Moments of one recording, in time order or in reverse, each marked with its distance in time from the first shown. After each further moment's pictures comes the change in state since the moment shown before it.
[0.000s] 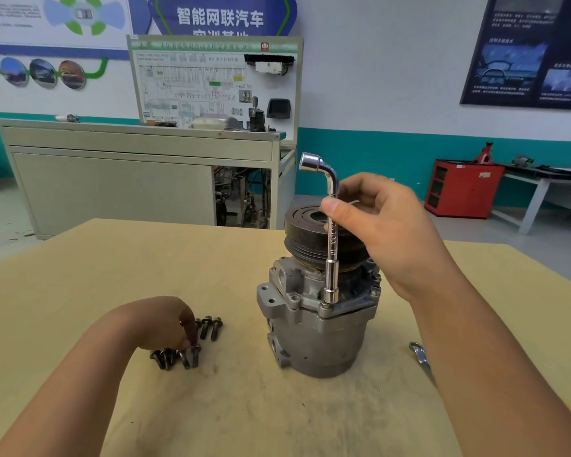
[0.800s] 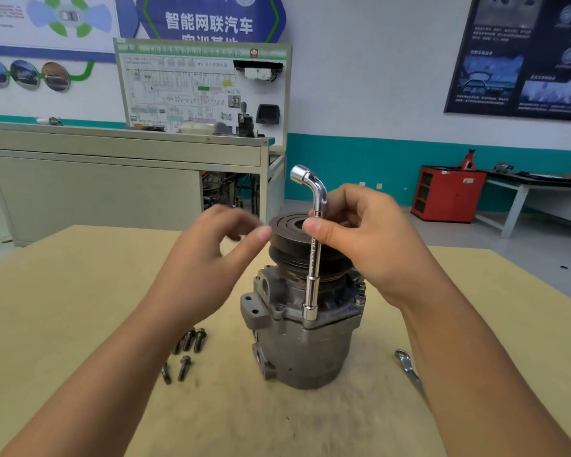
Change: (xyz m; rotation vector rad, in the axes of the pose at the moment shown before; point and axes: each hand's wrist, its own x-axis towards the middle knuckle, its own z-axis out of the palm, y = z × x) left_hand -0.053 0.094 -0.041 -0.735 0.872 0.590; right_hand 0.000 -0.002 -0.006 -0.102 -0.063 0.010
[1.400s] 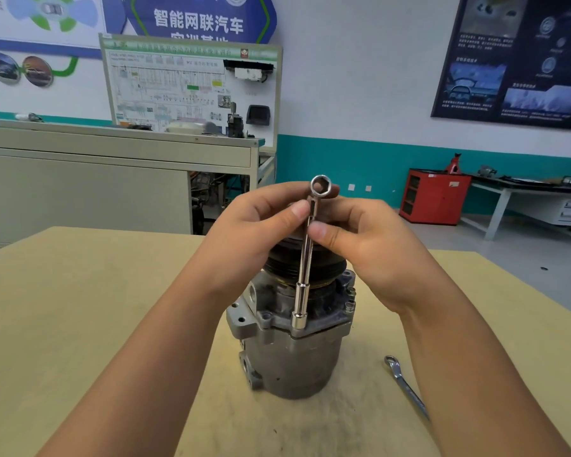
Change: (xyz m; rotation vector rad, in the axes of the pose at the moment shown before) left_hand 0.034 0.016 0.032 -0.790 -0.277 0.089; right_hand 0.000 -0.004 -0.009 0.086 -0.167 0.027
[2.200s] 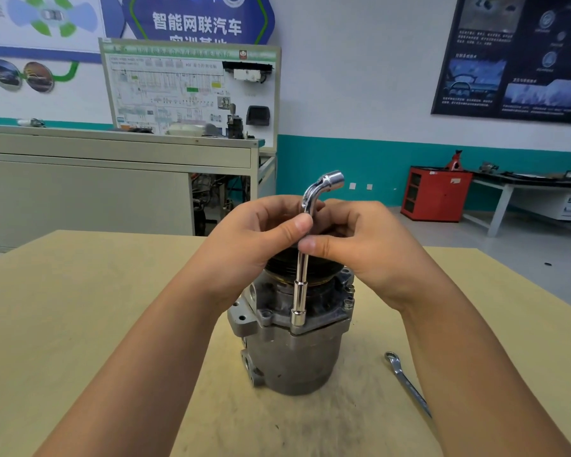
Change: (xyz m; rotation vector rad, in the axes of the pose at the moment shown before) left_hand -0.005 -0.004 -0.002 0.032 -0.034 -0.110; right_hand -0.001 0.006 -0.005 0.007 -0.008 0.036
